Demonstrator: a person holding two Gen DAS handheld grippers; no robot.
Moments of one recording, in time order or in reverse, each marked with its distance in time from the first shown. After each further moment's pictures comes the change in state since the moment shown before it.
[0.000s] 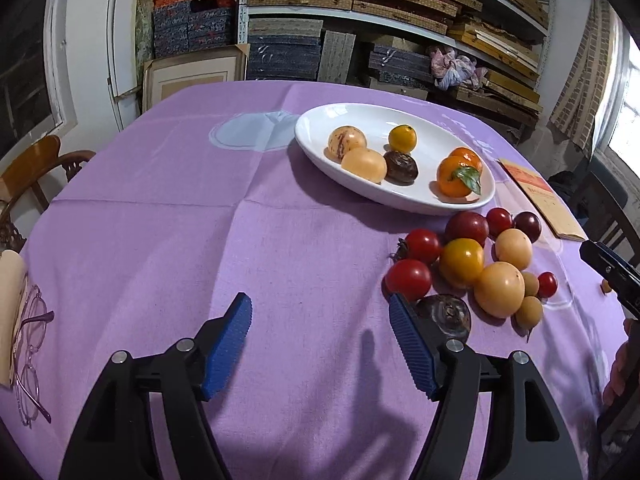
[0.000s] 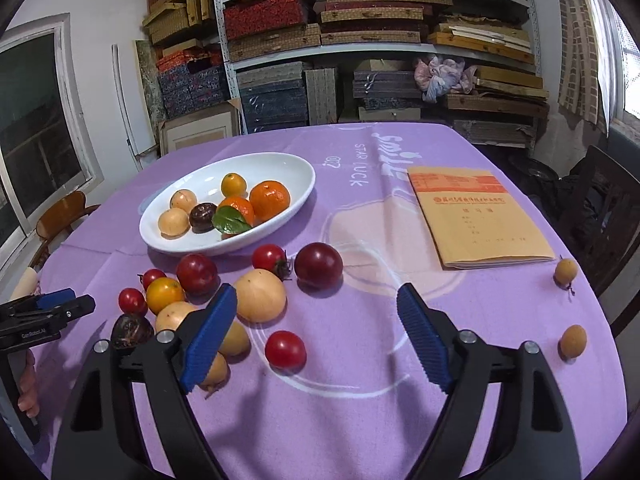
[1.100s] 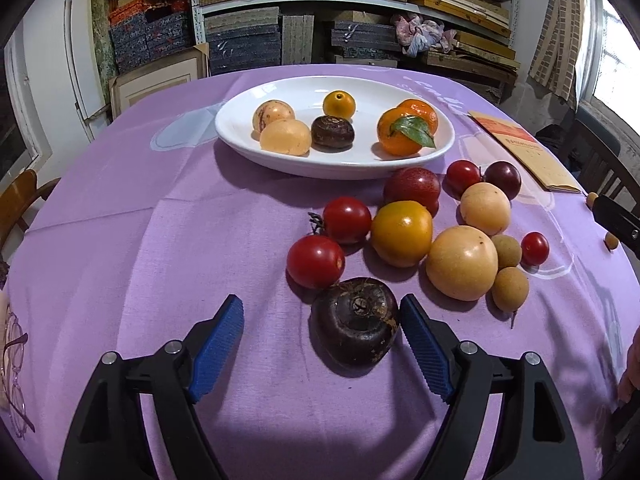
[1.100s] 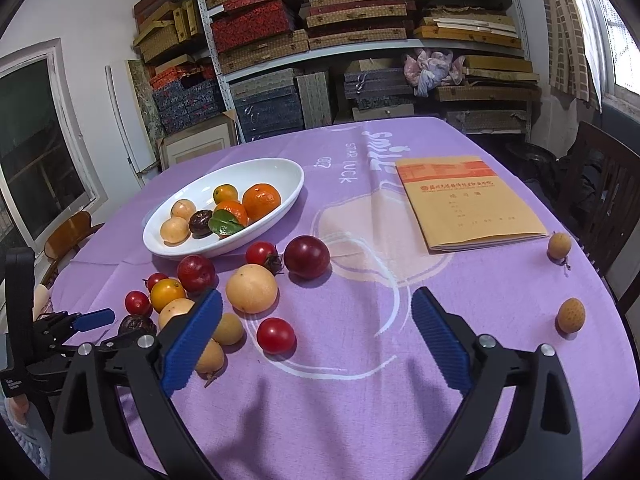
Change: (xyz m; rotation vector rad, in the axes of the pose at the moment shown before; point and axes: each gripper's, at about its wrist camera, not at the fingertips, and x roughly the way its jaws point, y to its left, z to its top) left arm 0.034 -0.055 -0.006 0.131 0.060 0.003; right arm -0.009 -0.011 -0.006 0.068 -0.012 0.028
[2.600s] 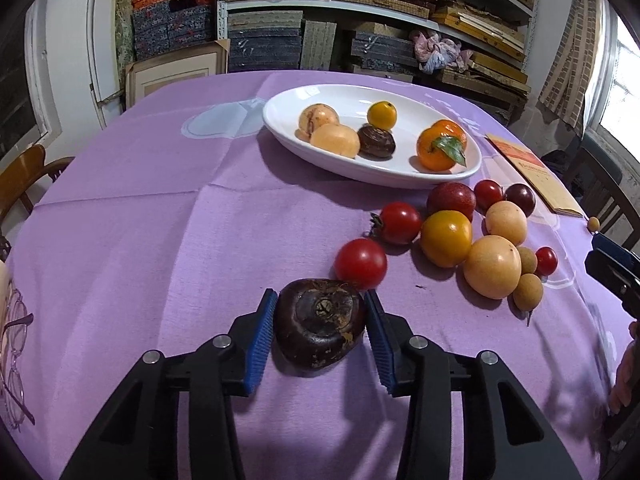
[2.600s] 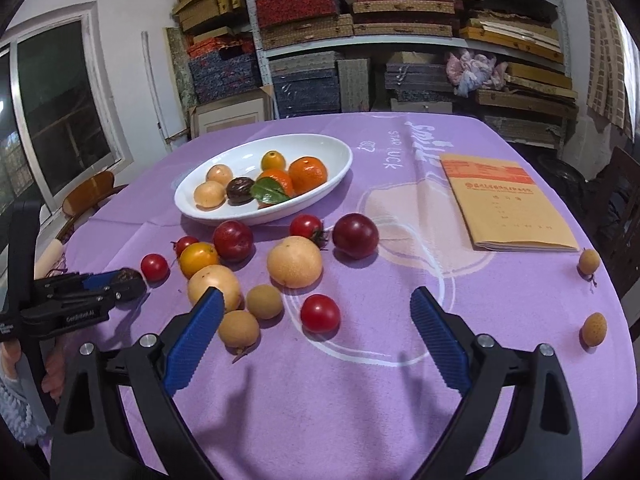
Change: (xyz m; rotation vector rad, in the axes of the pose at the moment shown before) left arm -0.017 0.040 -0.011 -0.084 -0.033 -0.015; right arm 0.010 0.041 -0.016 -0.176 0.073 0.113
